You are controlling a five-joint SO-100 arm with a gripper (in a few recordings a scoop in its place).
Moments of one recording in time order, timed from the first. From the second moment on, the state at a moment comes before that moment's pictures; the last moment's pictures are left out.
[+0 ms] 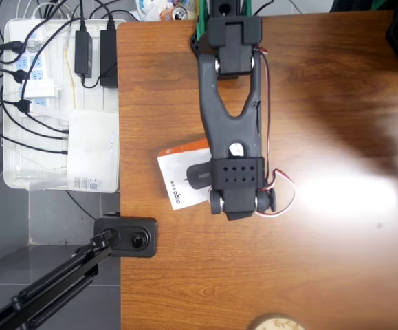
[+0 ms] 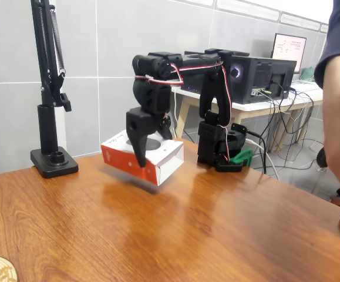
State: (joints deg) arm -1.8 82.5 76.9 87.5 17.8
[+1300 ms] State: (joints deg) arm 0.3 104.8 106.9 52.9 14.3
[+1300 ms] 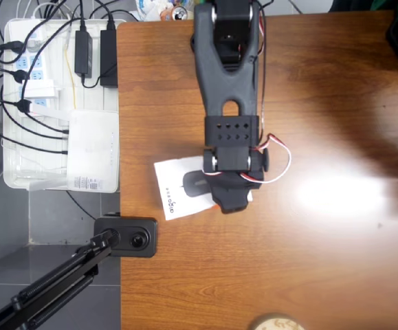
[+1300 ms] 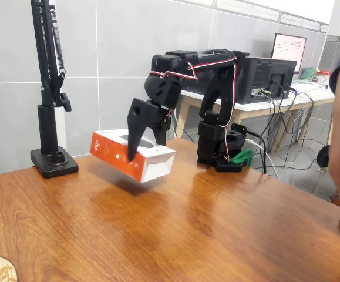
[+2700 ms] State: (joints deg) arm -3.1 154.2 146.1 -73.2 13.4
